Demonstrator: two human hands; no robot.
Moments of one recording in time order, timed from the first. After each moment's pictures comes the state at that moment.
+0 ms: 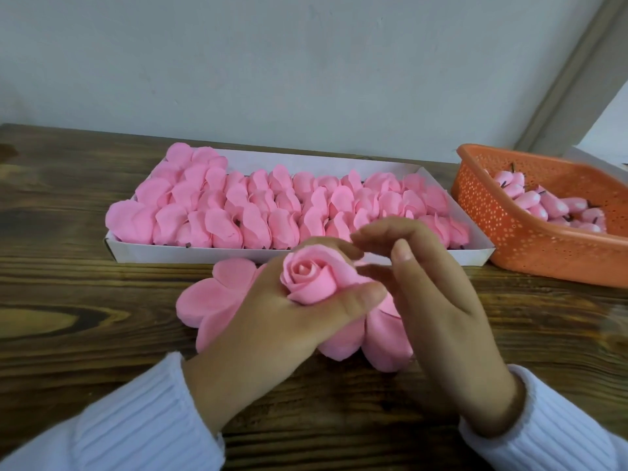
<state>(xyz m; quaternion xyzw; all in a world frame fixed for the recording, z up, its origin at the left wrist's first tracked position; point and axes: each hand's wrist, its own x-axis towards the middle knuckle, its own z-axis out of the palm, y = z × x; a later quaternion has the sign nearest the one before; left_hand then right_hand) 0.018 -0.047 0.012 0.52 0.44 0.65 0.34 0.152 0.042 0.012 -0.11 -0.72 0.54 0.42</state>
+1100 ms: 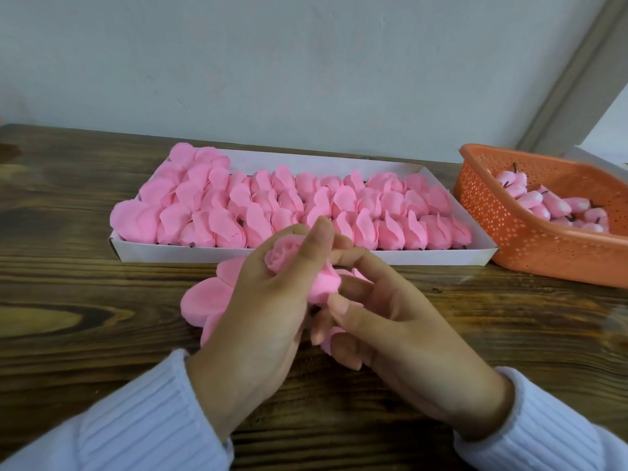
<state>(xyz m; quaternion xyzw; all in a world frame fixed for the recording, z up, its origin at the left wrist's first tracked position) 0.031 -0.041 0.020 0.32 0.42 0.73 0.43 0.142 0.029 0.004 -0.11 -0.62 0.74 0.23</state>
